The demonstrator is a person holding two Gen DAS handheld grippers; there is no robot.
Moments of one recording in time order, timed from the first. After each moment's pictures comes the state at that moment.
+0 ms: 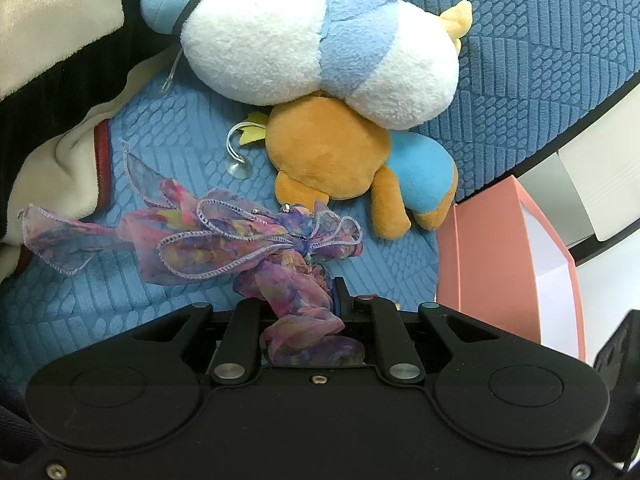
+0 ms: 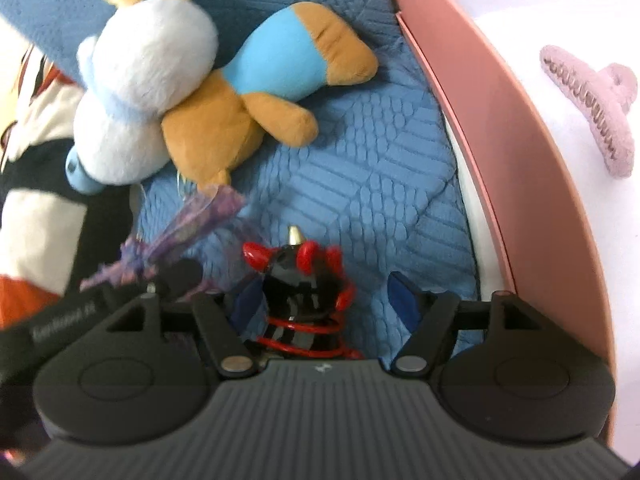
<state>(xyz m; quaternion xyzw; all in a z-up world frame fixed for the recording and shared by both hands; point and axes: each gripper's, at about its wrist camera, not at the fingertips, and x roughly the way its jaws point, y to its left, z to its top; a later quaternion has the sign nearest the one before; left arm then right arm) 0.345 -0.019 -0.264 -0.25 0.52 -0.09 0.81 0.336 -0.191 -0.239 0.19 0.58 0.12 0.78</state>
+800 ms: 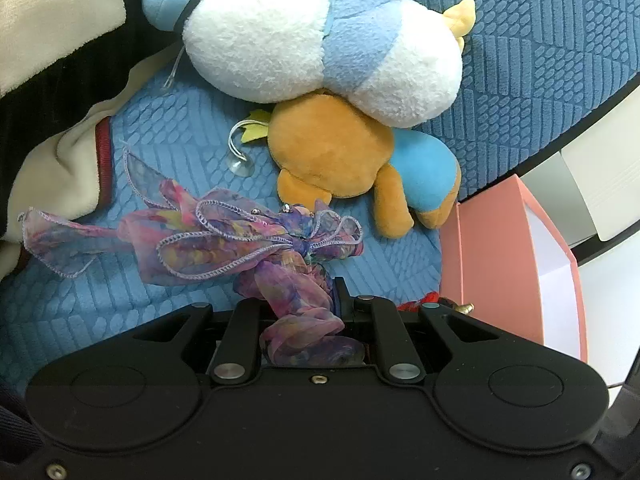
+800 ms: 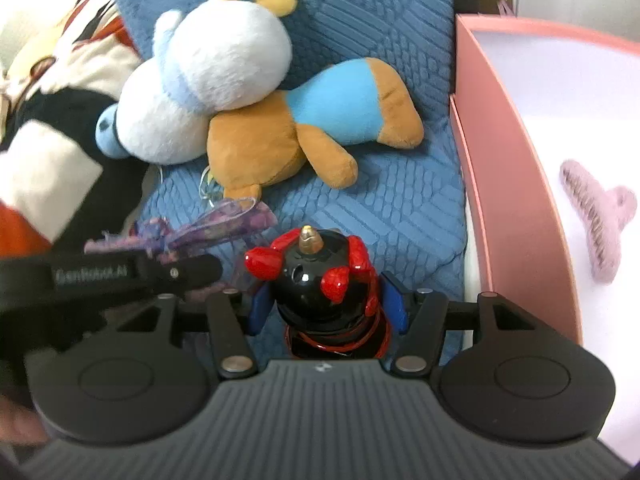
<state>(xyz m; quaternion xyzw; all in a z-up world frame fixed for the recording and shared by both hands) 0.347 -0.015 -0.266 -0.25 0.52 -0.09 0.81 0.319 -0.169 -0.211 0.04 0.50 0.17 0.85</state>
